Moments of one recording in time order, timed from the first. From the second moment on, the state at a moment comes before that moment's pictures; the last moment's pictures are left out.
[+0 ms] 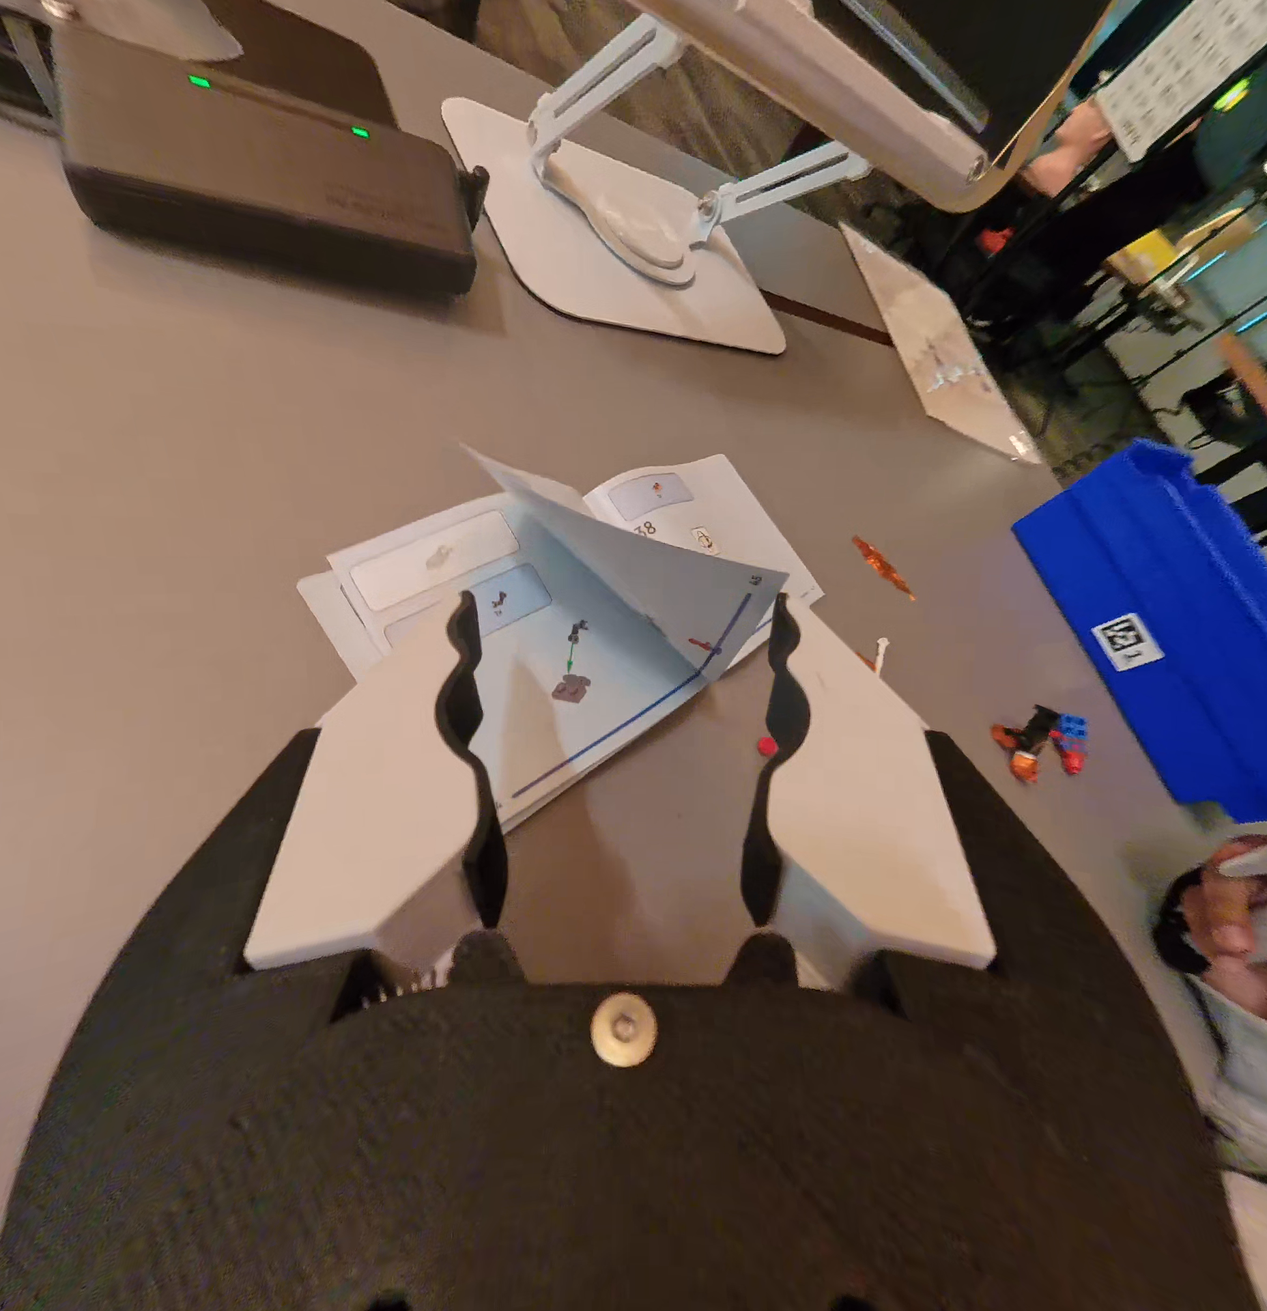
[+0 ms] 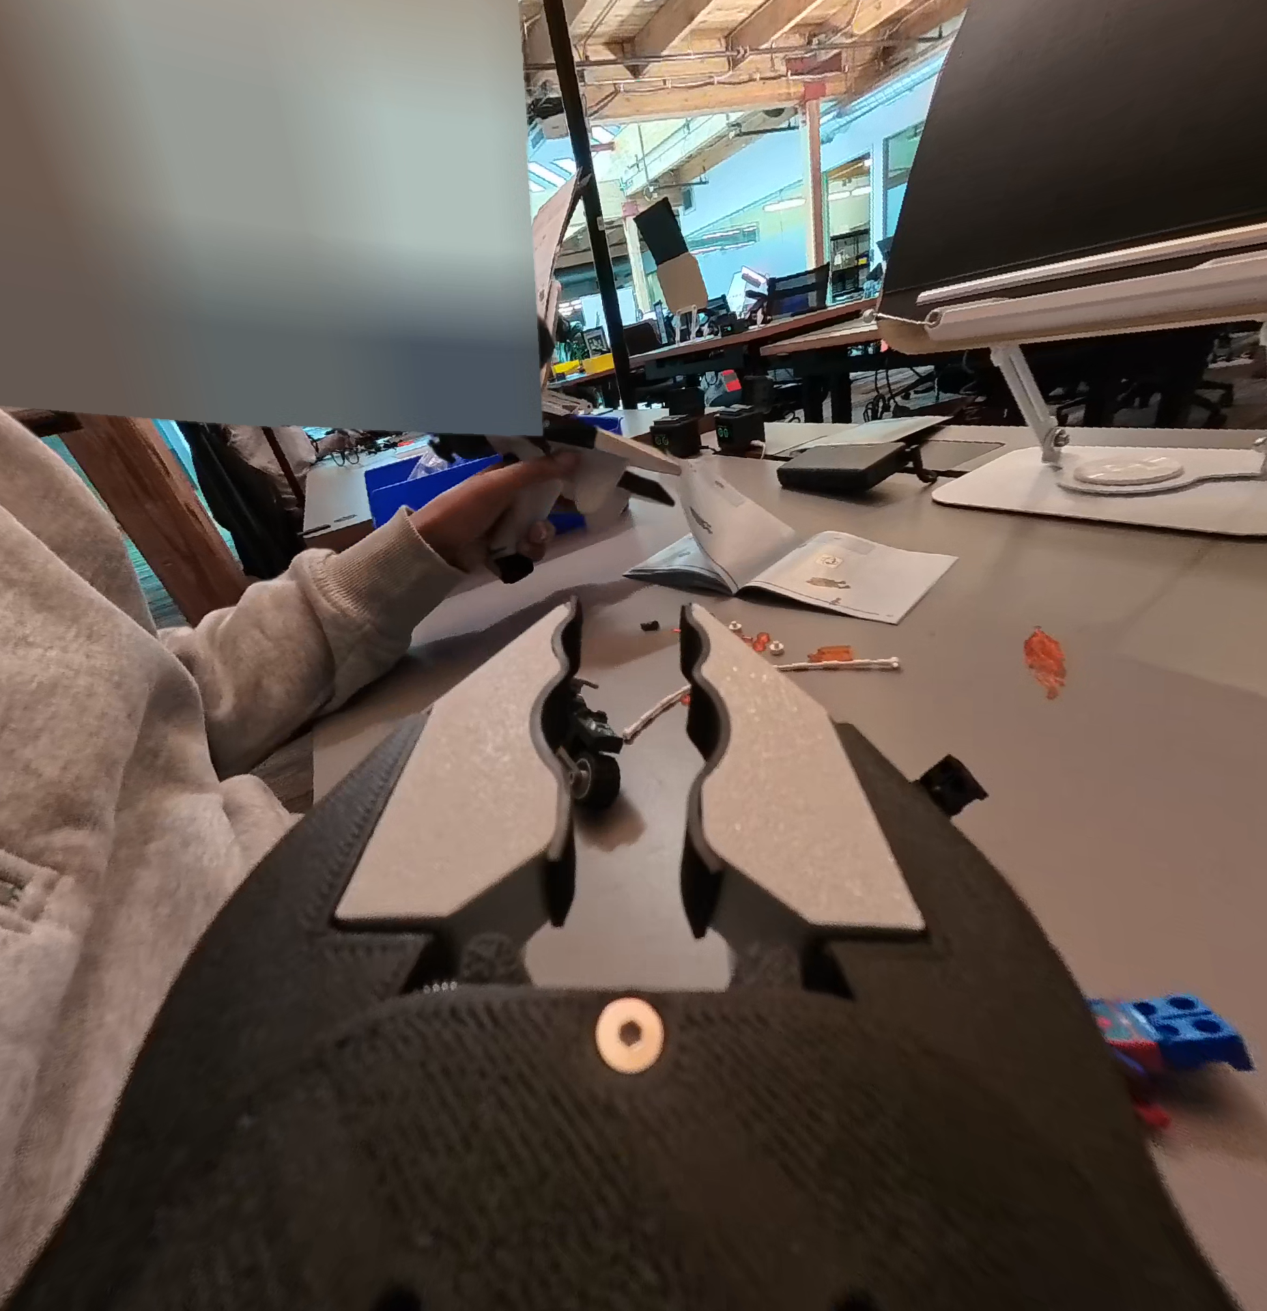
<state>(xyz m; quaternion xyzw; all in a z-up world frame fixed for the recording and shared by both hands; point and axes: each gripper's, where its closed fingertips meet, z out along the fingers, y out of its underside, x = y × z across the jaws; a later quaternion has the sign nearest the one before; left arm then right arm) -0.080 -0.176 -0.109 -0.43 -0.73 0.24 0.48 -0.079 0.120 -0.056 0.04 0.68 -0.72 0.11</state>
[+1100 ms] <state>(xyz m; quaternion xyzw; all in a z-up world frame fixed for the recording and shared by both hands) -0.065 -0.202 -0.119 -0.44 -0.73 0.31 0.42 -0.079 0.119 -0.058 0.04 0.69 -0.72 0.11</state>
